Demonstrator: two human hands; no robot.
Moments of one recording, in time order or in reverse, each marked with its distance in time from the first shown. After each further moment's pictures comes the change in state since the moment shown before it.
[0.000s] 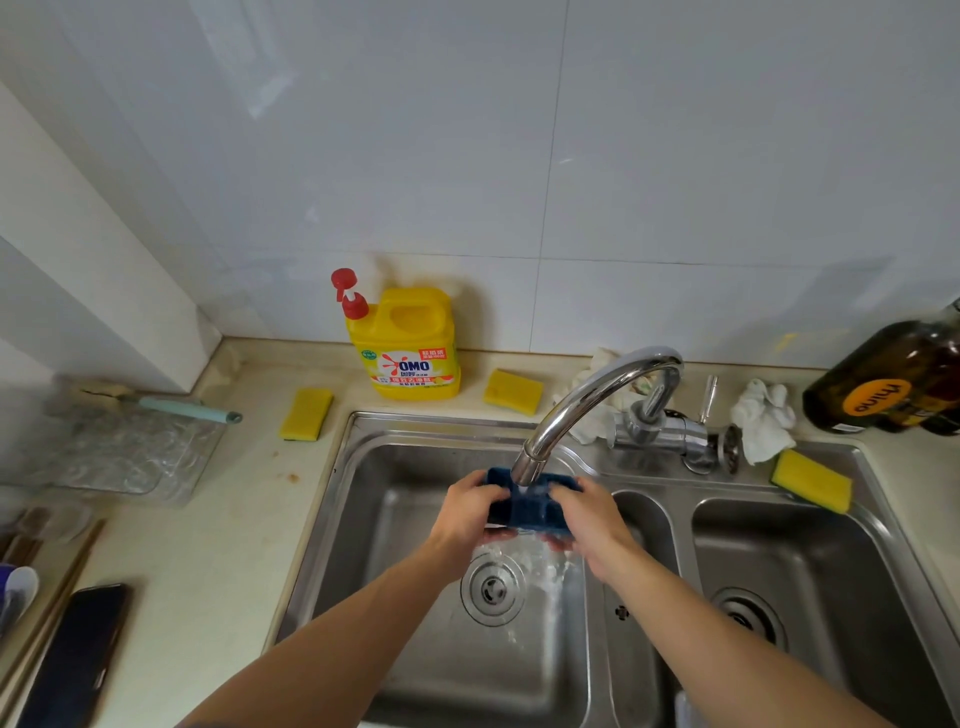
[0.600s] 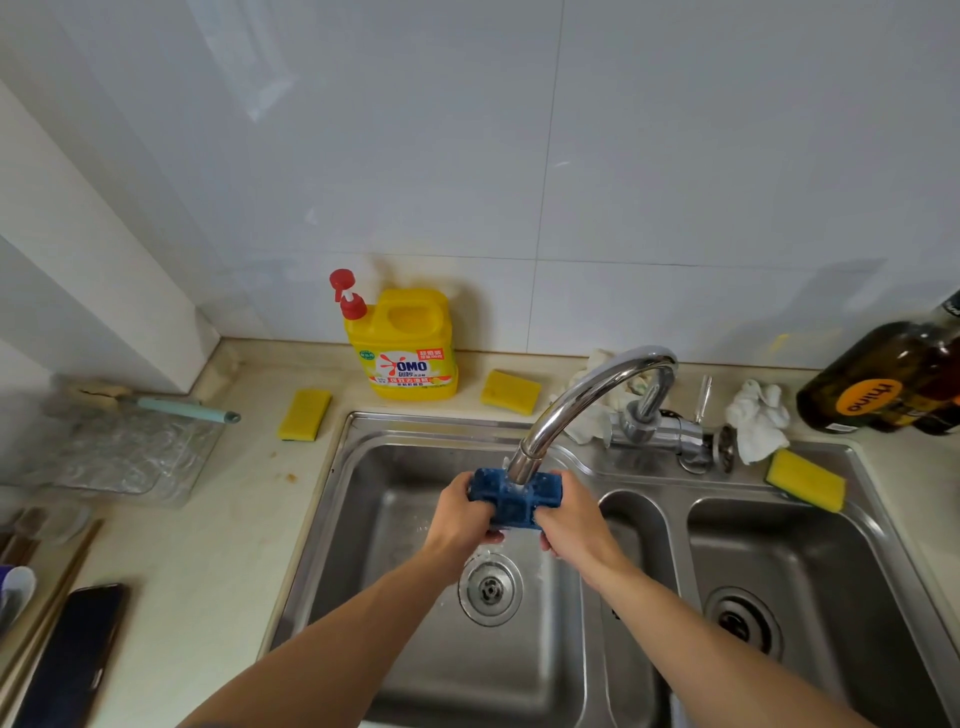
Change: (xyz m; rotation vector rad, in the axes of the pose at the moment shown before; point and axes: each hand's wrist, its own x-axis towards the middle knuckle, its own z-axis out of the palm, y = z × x) left_hand 0.003 -0.013 -0.006 0.145 0.053 0.094; right_hand -0.012 0.006 0.006 -0.407 -0.029 -0.263
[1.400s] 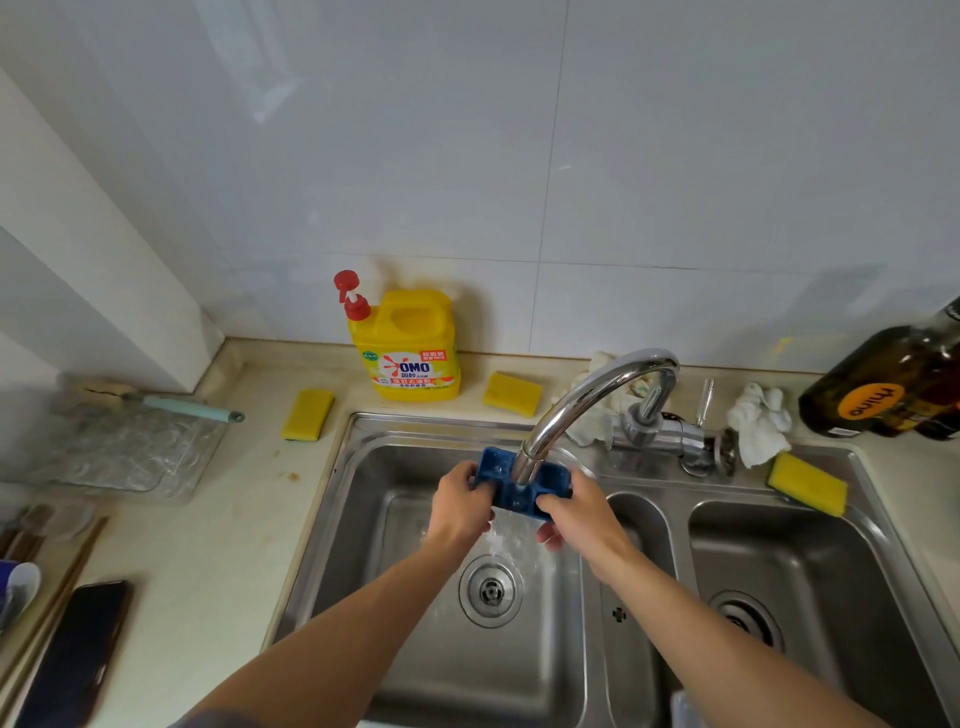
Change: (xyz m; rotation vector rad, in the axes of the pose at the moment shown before) left_hand 0.005 0.010 0.000 0.148 0.114 0.096; right_hand 0.000 -0.007 -0.013 0.178 -0.048 0.030
